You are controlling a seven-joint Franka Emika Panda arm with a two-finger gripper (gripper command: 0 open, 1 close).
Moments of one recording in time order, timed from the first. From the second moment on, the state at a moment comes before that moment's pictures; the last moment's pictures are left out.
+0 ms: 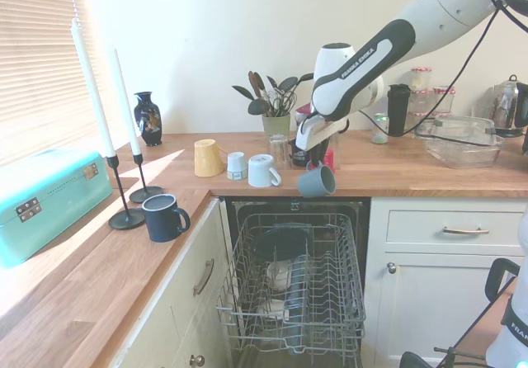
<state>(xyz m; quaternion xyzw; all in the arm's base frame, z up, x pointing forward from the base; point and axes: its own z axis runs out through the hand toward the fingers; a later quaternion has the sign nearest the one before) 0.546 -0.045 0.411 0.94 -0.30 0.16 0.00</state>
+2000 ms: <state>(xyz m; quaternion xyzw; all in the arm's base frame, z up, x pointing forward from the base) 0.621 -0.034 0.416 0.92 -0.34 0.18 0.04</state>
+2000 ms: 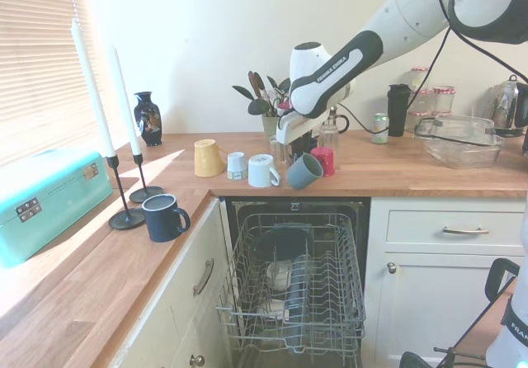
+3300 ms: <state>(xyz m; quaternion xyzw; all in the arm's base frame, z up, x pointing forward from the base) 0.697 -0.029 0.386 0.92 -0.35 0.18 0.07</state>
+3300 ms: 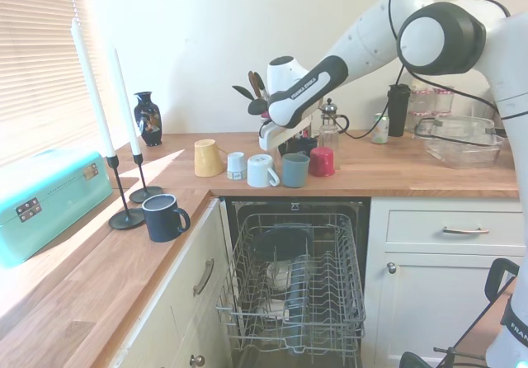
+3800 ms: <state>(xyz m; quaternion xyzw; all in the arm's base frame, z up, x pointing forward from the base) 0.712 -0.046 0.381 0.91 -0.36 0.18 0.08</state>
